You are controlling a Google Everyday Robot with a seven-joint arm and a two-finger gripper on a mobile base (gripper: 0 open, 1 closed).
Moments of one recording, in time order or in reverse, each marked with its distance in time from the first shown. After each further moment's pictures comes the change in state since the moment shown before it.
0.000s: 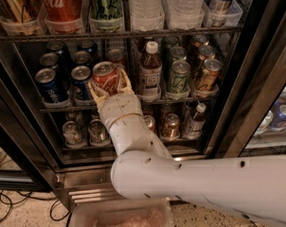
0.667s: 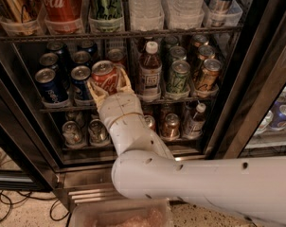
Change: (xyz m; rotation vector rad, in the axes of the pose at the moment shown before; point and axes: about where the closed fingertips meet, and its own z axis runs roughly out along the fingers) arm 0.004 -0.001 -0.001 0.012 0.005 0.010
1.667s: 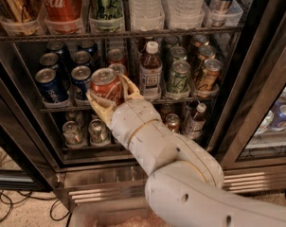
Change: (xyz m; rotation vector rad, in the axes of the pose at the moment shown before) arm 0.029 -0.010 -0.056 0.218 -0.028 0.047
